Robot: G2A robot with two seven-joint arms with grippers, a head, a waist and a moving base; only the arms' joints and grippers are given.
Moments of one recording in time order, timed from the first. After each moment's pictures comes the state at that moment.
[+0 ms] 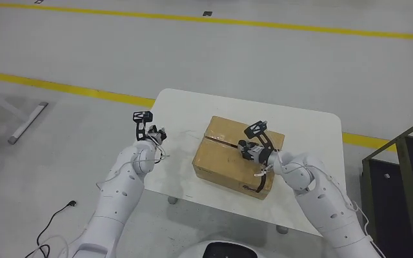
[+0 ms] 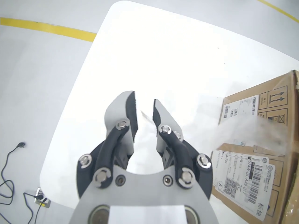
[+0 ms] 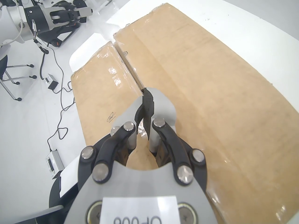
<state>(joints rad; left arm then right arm) 0.77 -1.39 -1.24 -0.91 1.09 0.08 -0.39 -1.00 -1.16 1.16 -1.45 -0.78 -0.29 0.67</state>
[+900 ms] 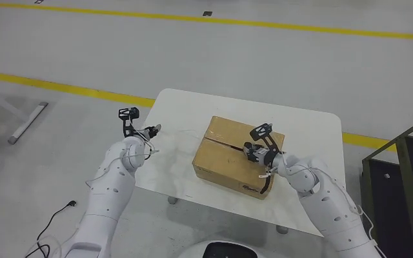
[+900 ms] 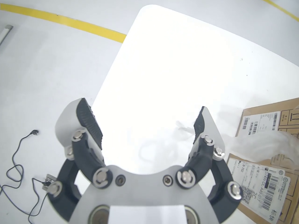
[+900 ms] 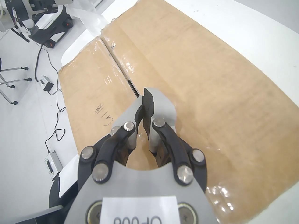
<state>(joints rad) 0.76 -1.36 -1.32 -0.93 1.12 0.11 -0.43 -1.03 -1.15 1.19 -1.45 -0.80 -0.29 0.68</state>
